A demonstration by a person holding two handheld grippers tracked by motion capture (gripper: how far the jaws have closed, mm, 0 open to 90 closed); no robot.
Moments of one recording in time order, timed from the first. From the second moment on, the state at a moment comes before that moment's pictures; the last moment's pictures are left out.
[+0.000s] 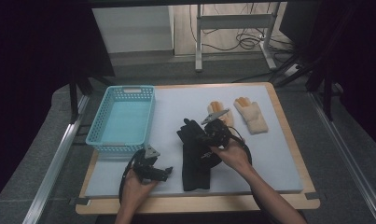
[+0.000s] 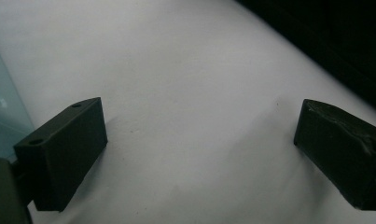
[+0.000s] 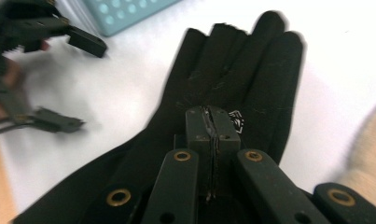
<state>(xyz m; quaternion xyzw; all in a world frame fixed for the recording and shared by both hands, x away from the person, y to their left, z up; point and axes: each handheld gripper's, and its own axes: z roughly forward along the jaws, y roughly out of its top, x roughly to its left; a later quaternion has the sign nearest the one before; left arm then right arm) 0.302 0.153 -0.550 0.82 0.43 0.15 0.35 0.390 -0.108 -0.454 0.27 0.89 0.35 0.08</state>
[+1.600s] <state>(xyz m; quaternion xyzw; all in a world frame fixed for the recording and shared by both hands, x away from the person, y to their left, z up) 0.302 0.153 -0.550 0.82 0.43 0.15 0.34 0.417 -0.063 -0.467 0.31 0.89 0.31 0.12</state>
